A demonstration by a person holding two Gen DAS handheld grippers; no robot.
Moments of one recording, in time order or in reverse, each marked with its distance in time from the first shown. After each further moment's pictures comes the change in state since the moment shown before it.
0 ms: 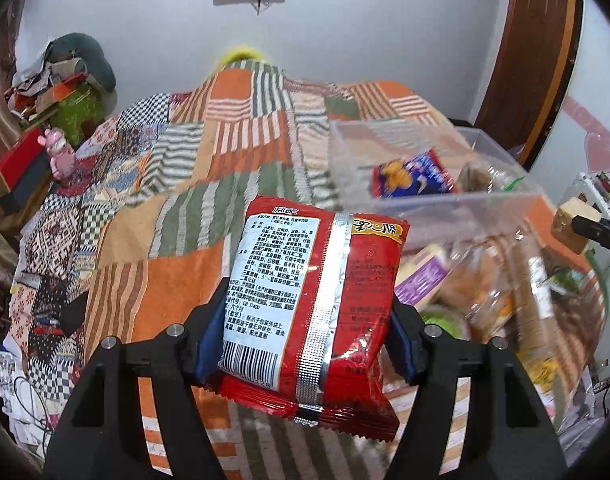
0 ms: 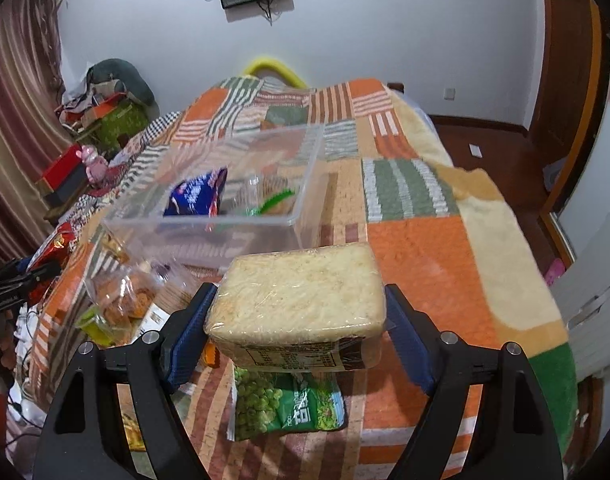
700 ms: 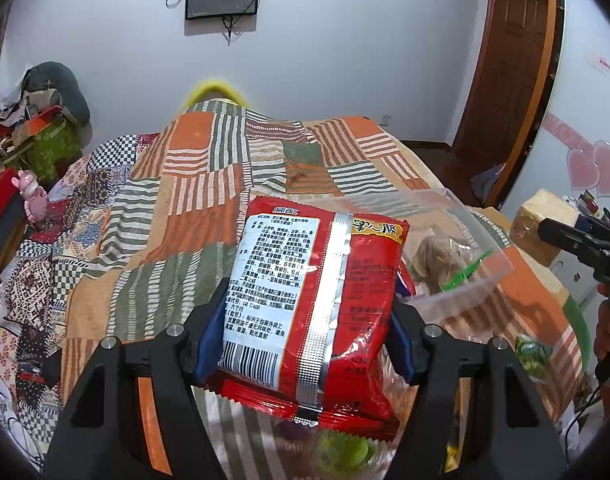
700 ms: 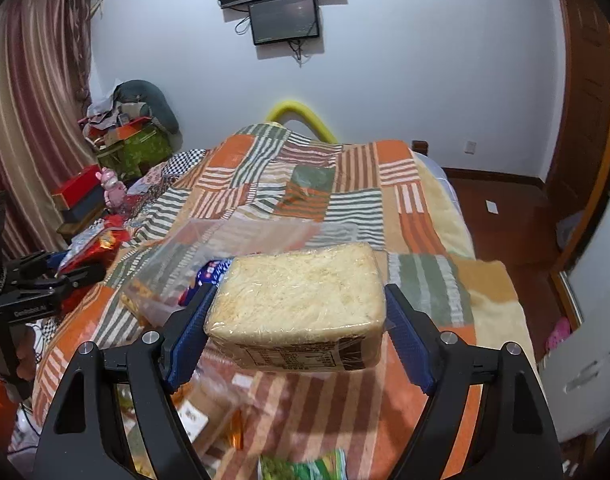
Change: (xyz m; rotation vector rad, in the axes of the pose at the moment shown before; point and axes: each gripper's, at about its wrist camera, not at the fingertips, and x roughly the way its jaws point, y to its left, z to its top) left arm 0.022 -0.051 0.080 0.024 -0.078 -0.064; right arm 0.007 0.024 0.059 -0.094 -0.137 0.053
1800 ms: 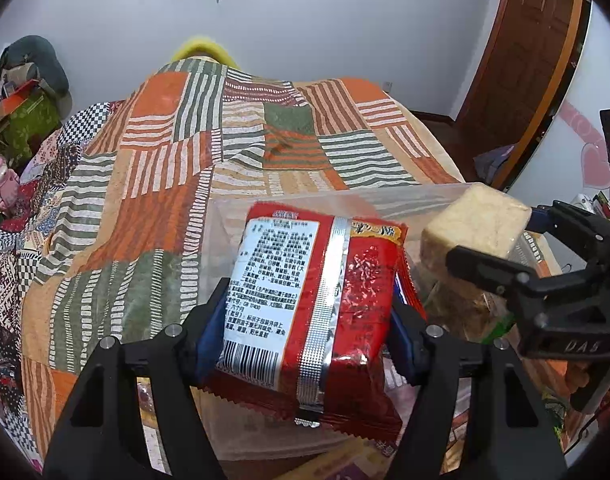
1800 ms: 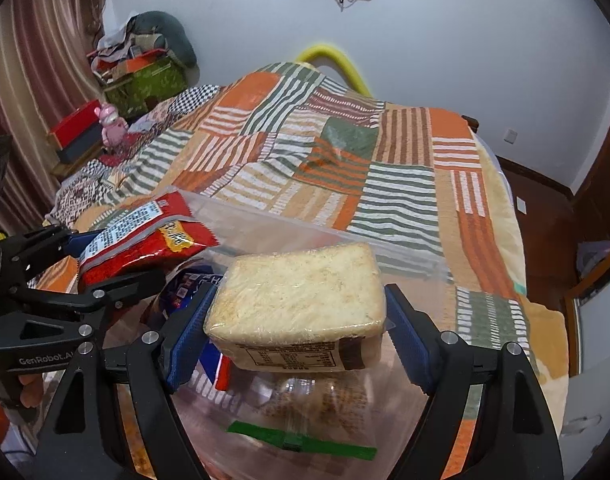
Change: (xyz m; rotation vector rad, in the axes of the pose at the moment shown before) left arm 0.110 -0.019 0.028 -0.023 0.143 -0.025; right arm 0.107 0.016 0.026 -0.145 0.218 0.047
